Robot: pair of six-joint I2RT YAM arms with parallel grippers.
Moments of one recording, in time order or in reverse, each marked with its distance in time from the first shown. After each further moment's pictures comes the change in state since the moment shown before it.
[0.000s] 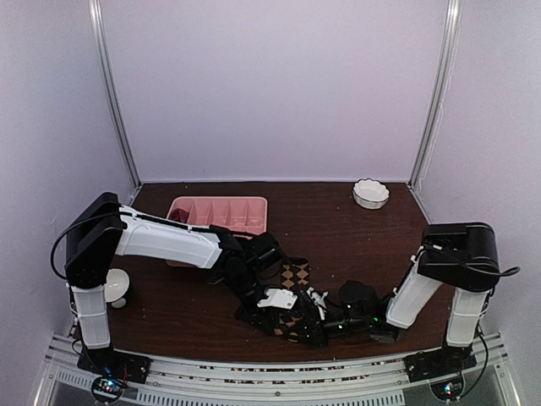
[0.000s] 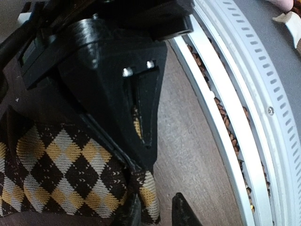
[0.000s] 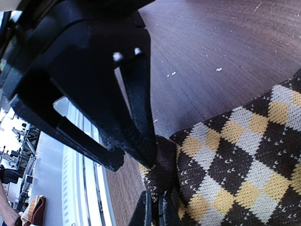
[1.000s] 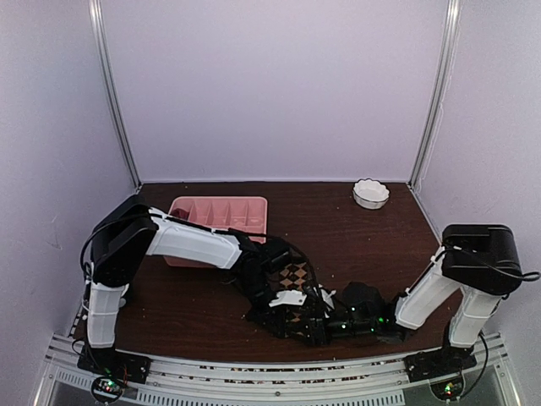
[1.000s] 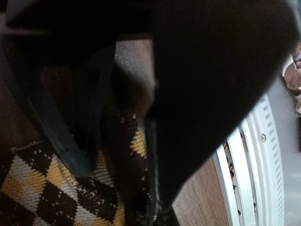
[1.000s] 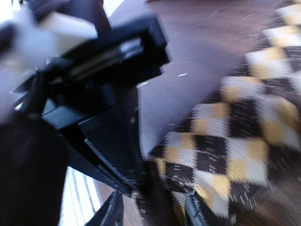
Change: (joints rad) left arm 0.021 0.166 0.117 -0.039 0.111 -0.109; right arm 0.039 -0.136 -0.036 -0.130 0.146 0.067
